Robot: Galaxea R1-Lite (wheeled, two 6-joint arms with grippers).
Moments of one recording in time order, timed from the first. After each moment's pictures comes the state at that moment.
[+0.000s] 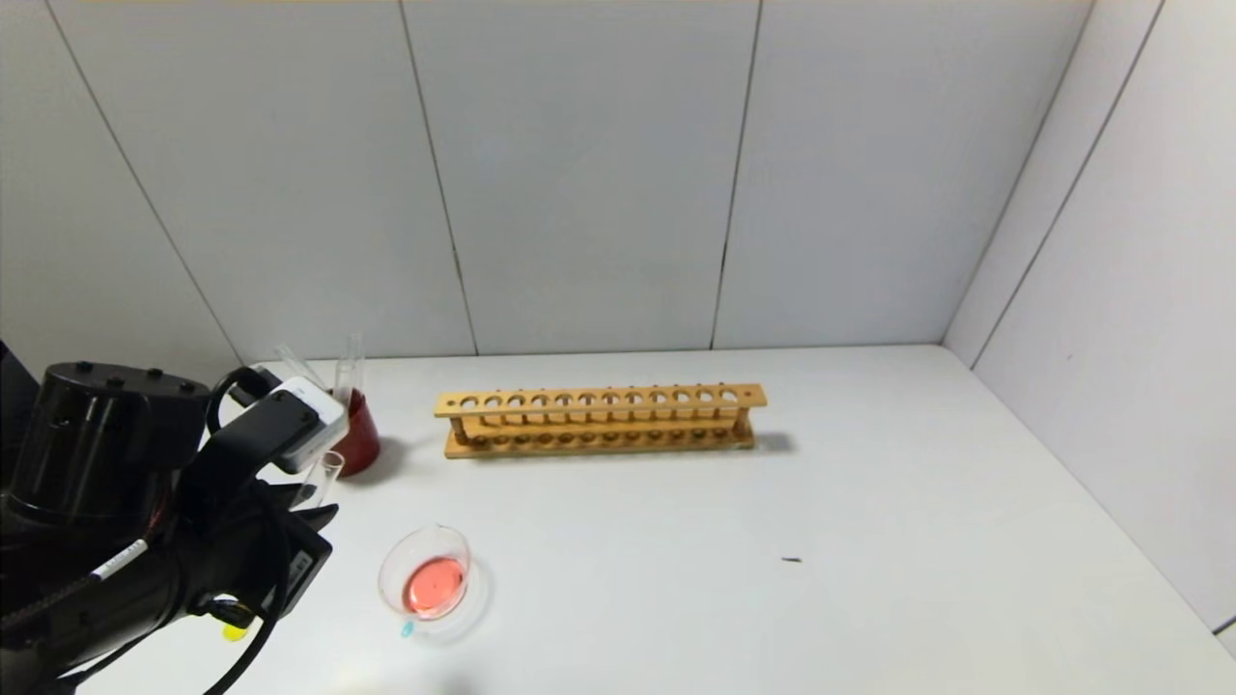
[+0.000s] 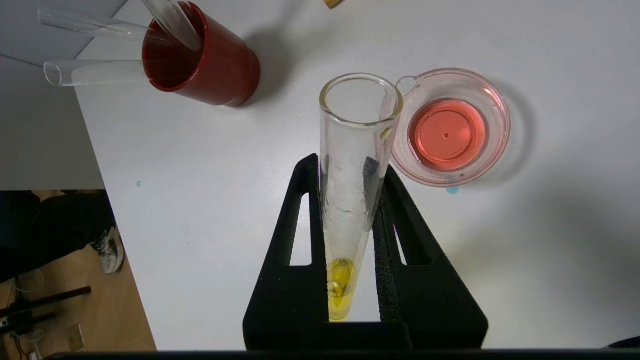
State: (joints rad) left arm -0.42 1.32 -0.58 -0.11 0.28 0.32; right arm 0.00 0.00 0.00 -0.01 0.00 0.02
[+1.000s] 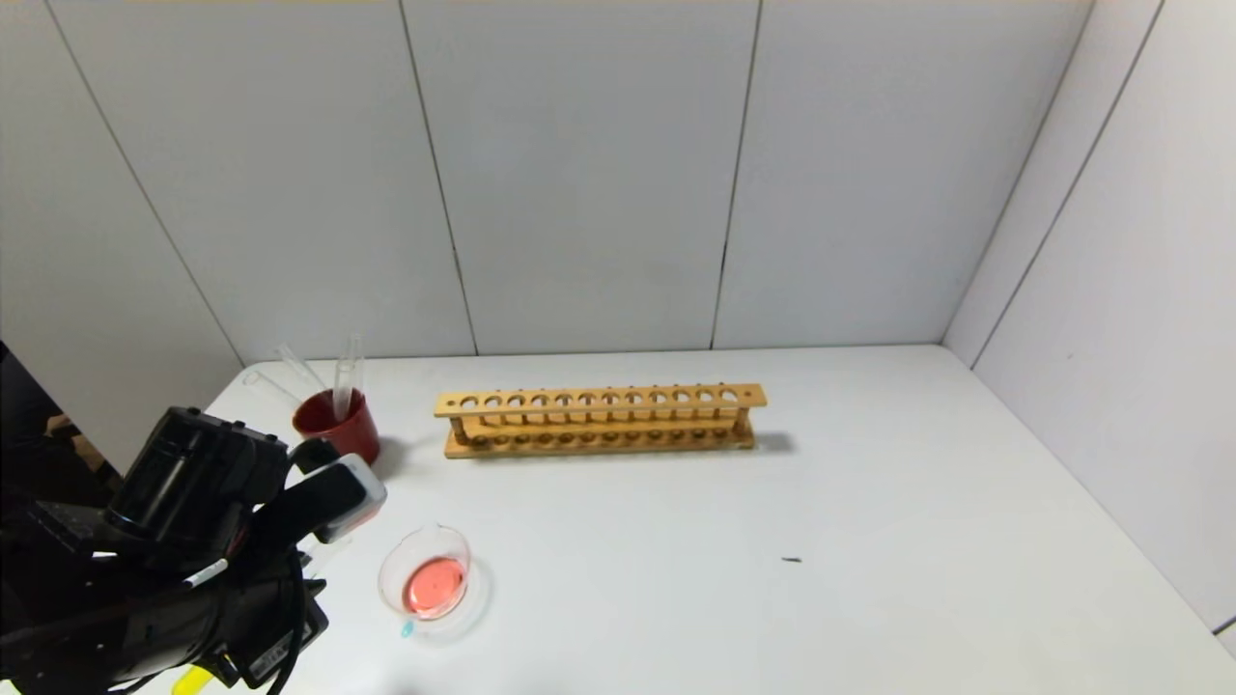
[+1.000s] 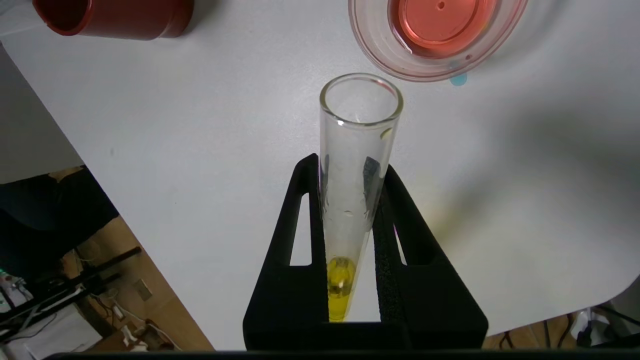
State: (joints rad) left arm -0.41 1.43 -0.56 0.03 0.29 0.46; right arm 0.00 0.00 0.00 -0.01 0.00 0.02
